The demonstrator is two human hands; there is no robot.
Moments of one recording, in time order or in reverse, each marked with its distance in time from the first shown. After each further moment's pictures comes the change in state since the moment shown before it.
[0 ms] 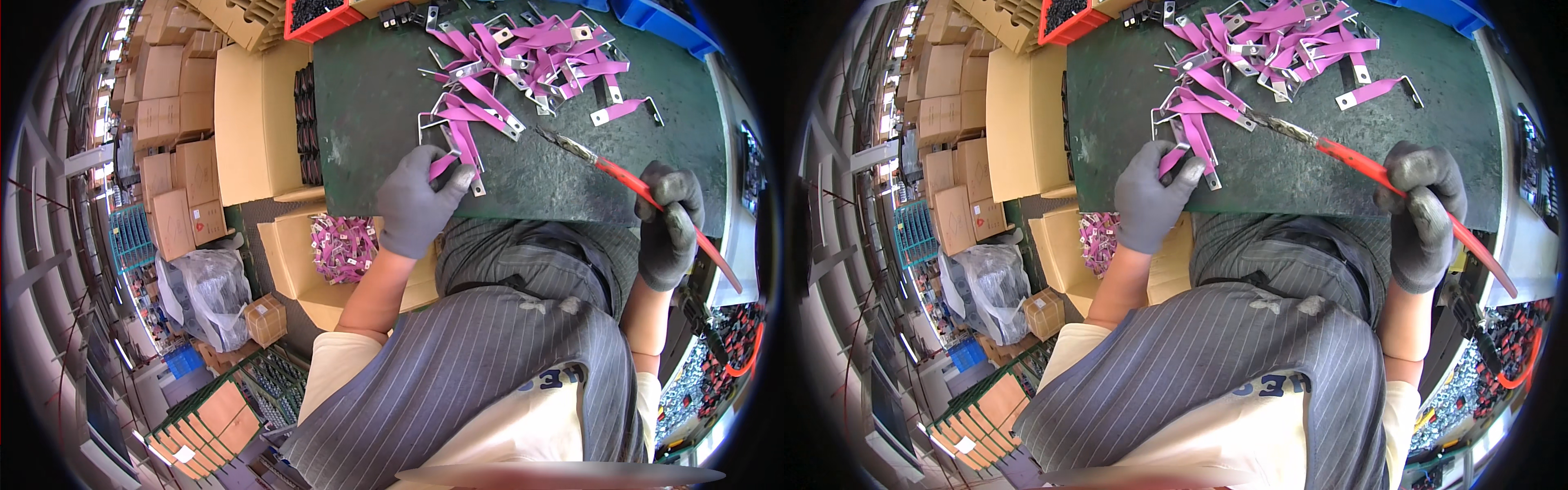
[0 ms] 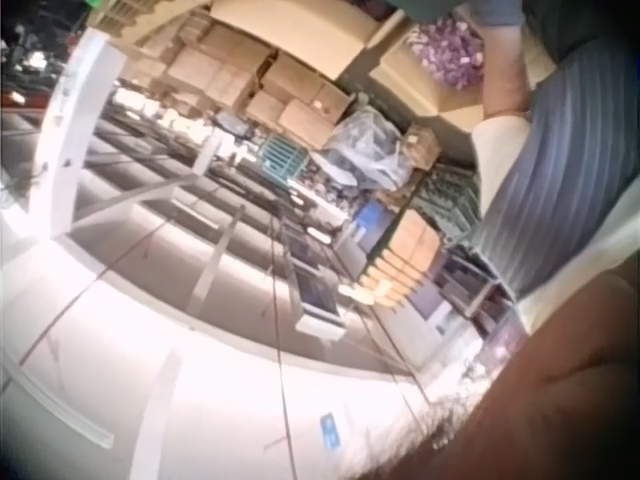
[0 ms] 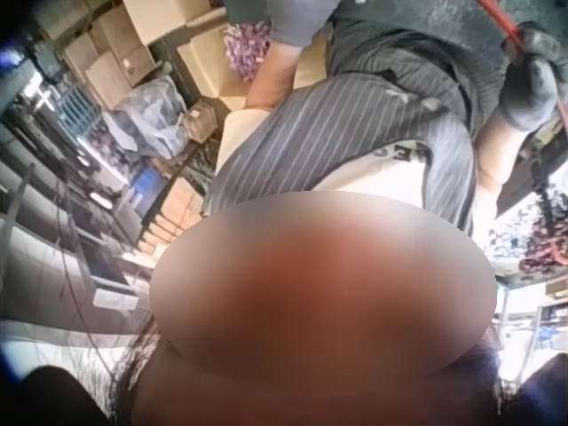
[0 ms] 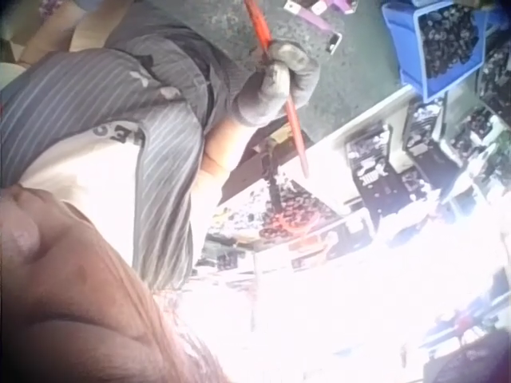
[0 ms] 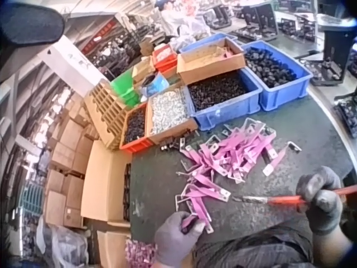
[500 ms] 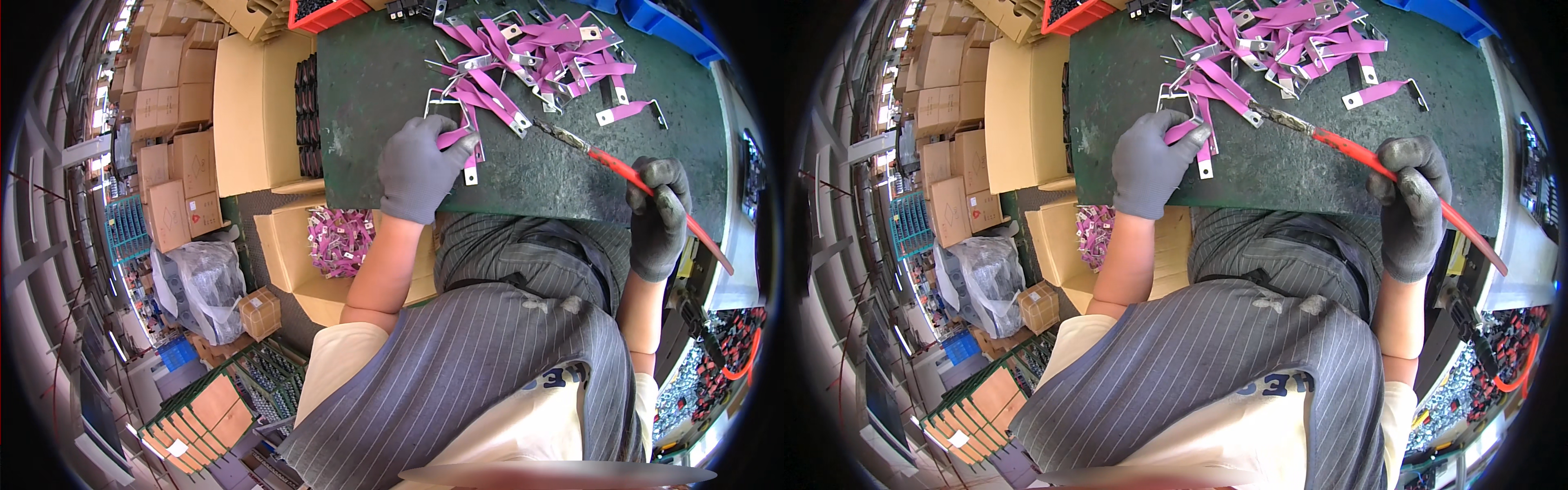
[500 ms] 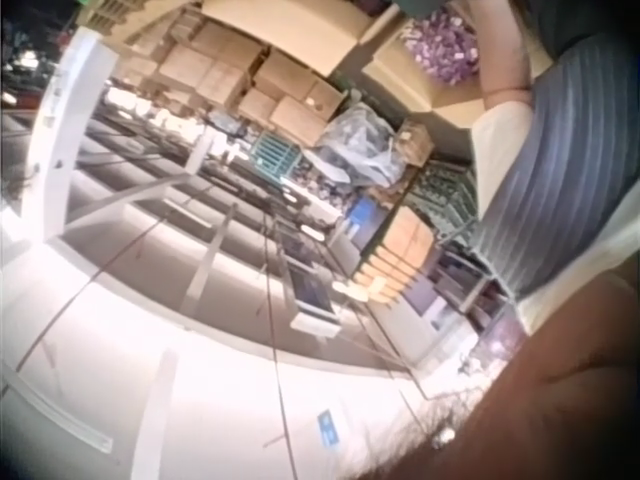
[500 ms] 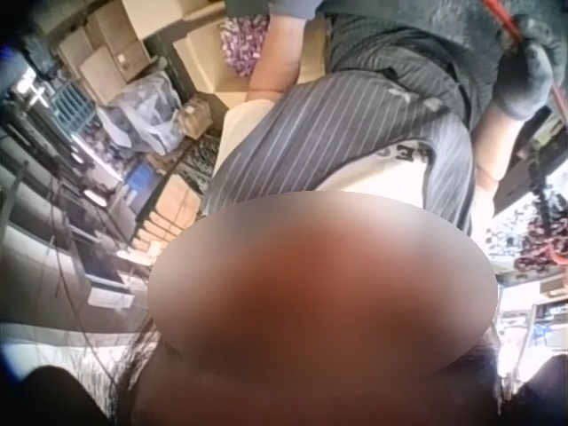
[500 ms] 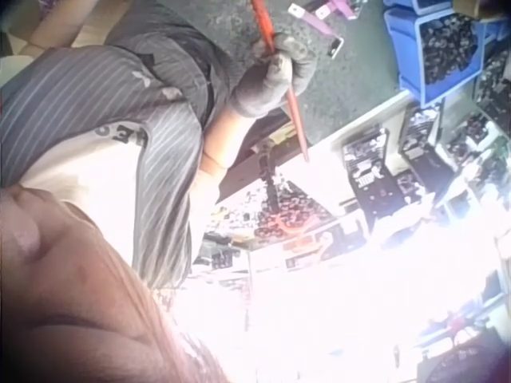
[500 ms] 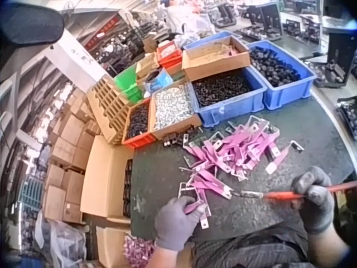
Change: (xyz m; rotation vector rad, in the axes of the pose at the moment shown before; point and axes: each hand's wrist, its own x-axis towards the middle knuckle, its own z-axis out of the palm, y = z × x) left_hand 0.030 0.008 -0.002 0.181 0.040 0.030; right_hand -0.004 0.019 -0.005 0.080 0.043 0.141
